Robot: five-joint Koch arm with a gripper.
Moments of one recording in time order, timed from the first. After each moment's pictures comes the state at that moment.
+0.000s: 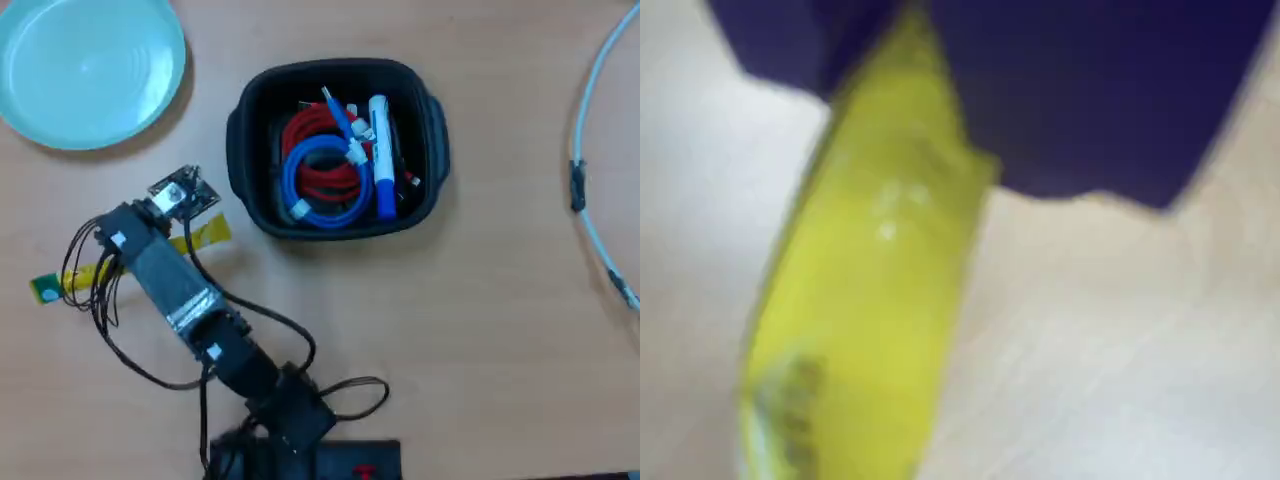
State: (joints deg) arm 47.7 71.2 69.3 84.4 19.0
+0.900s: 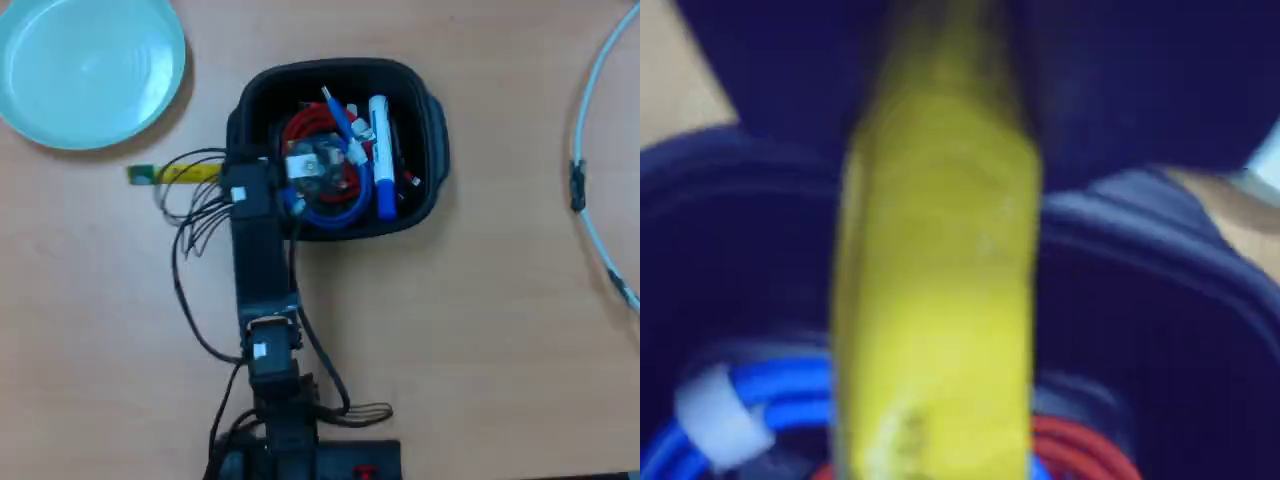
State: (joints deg) arm 84.4 79.1 63.3 74.5 3.7
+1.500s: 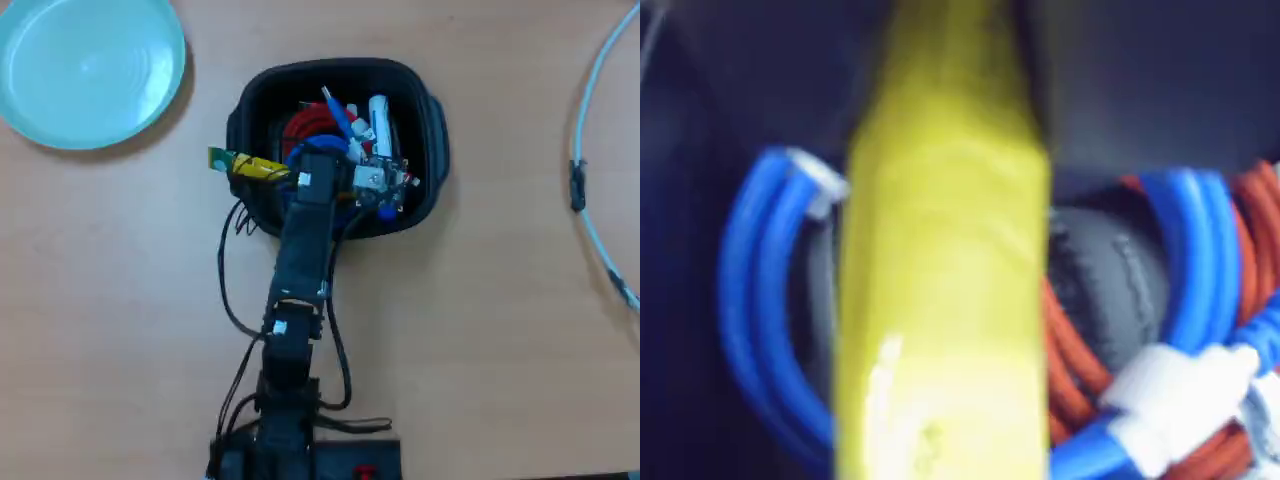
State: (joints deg) arm 98.8 71.3 65.8 74.0 1.9
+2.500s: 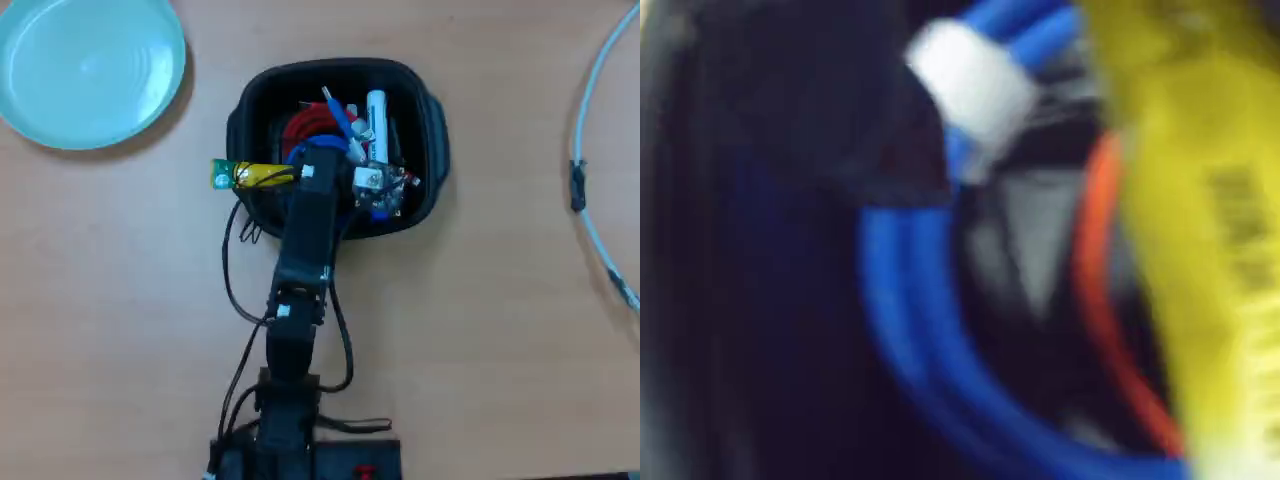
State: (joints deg) arm 98.8 67.3 65.8 86.1 -5.9
